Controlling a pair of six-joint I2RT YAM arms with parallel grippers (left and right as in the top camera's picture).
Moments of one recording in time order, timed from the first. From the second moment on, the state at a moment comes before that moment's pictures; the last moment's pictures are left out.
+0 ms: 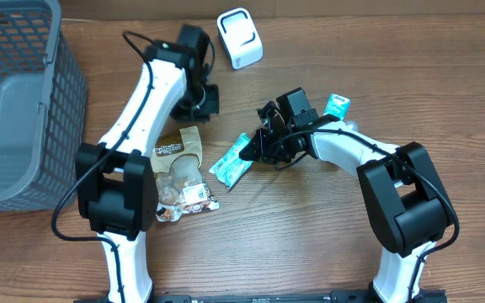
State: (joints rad) left arm -0.26 2.13 1.91 -1.23 0.10 -0.31; right arm 0.43 2.01 1.18 -0.32 -0.70 0.48
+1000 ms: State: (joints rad) left arm 0.00 2.13 2.01 -1.28 -0.02 -0.28; right arm 0.43 2.01 1.18 -0.33 -0.62 0.47
